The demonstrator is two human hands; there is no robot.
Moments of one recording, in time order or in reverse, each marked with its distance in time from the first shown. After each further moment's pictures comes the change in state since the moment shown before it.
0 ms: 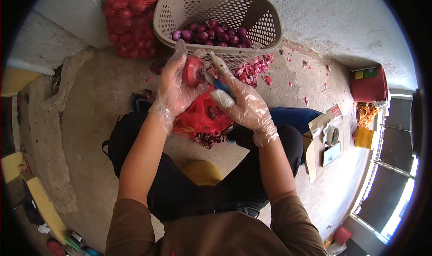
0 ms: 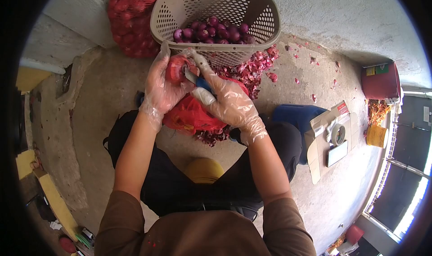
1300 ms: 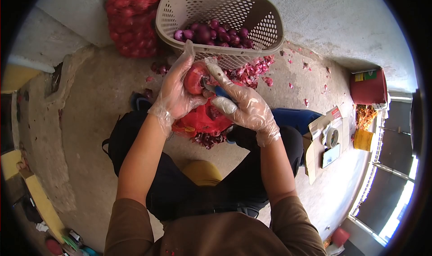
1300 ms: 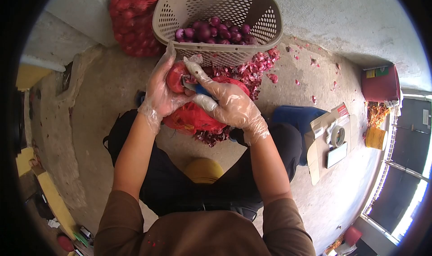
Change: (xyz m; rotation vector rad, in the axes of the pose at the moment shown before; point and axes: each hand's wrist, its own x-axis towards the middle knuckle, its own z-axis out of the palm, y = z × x) left_hand -0.017 0.005 0.028 0.162 0.087 -0.097; right_hand -0.002 -0.006 -0.003 0.145 -0.071 -0.094
